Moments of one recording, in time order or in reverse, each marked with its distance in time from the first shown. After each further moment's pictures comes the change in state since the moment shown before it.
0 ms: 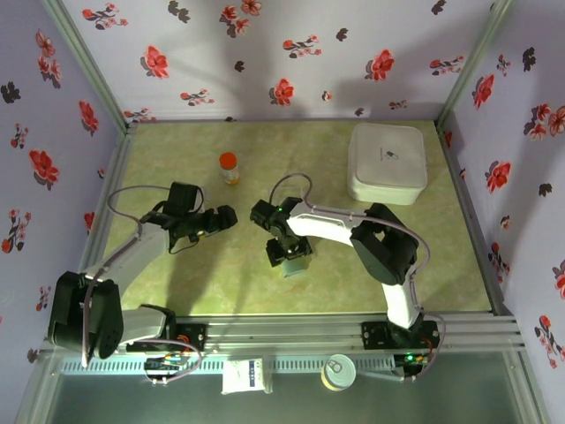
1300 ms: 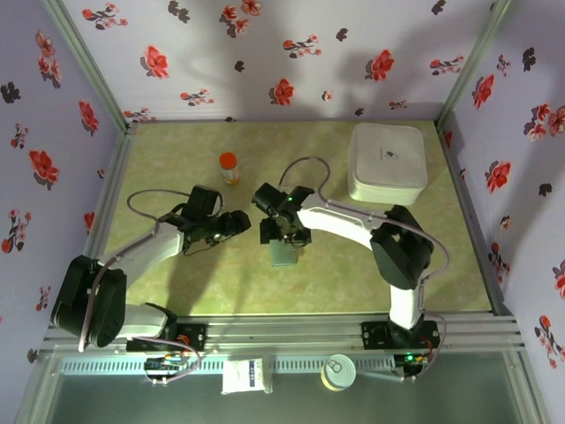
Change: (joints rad) left arm -0.176 0.097 -0.006 0.127 -0.007 -0.207; right arm -0.048 -0.153 0.008 0.045 0.065 0.180
